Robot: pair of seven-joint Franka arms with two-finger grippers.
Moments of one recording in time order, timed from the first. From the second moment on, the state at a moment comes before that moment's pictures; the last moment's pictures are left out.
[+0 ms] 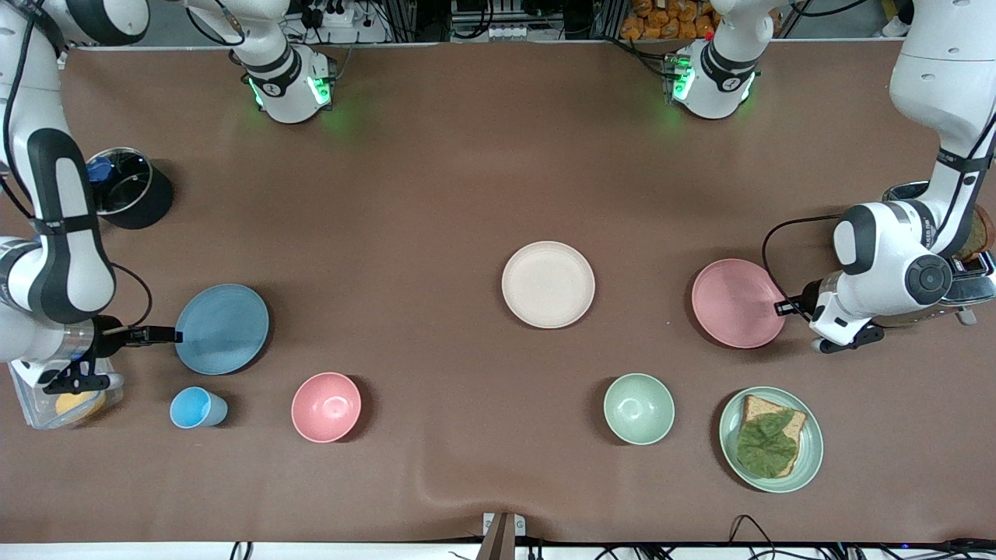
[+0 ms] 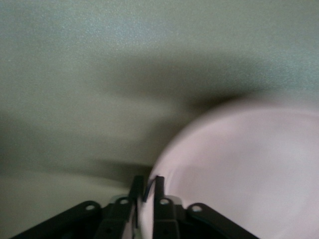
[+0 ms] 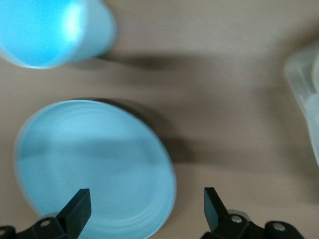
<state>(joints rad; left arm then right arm) 0.27 0.53 -0.16 -1.96 0.07 2.31 -0.16 -0.32 0.72 0.04 -1.49 0.07 2.00 -0.35</state>
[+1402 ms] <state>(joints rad) 0.25 0.43 -0.41 -1.75 -0.01 2.01 -0.32 -0.31 0.81 0.05 -1.49 0.06 2.06 -0.37</state>
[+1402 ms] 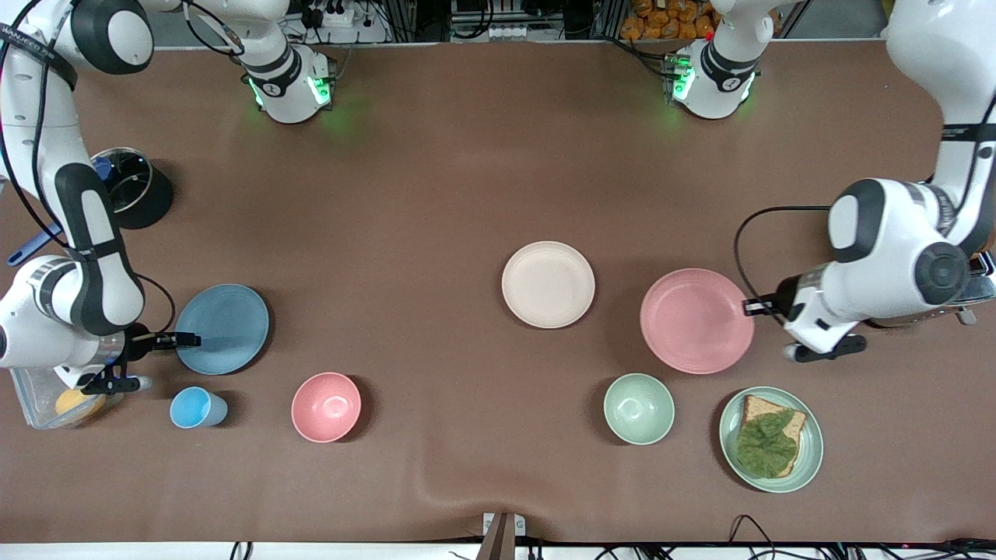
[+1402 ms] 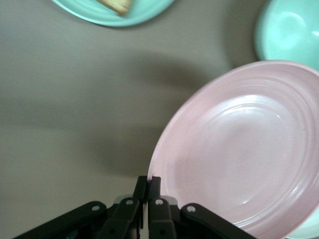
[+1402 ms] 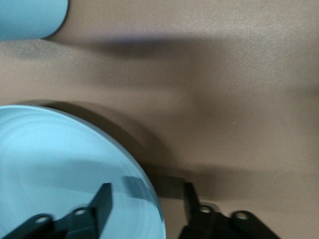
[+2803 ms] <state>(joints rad) 0.08 0.45 -0.43 -1.75 -0.01 2.01 -0.56 -0.29 0.78 0.09 -1.26 0.08 1.62 -0.42</state>
